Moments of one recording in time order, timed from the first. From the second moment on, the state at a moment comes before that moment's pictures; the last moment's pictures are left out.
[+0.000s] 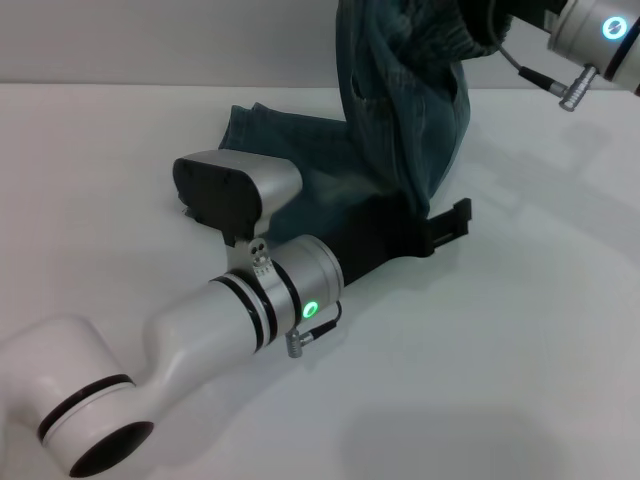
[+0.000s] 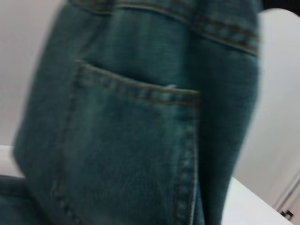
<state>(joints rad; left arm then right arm) -0.57 -2.08 2.49 0.75 -0.50 0.47 -0.63 0.81 2.08 -0.86 -0.50 -1.34 -1.11 2.08</state>
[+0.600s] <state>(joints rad) -0.39 -2.06 2.45 0.78 -0.50 0.67 -0.60 0.87 2.08 -0.90 -0.39 -1.31 -1.02 1.96</state>
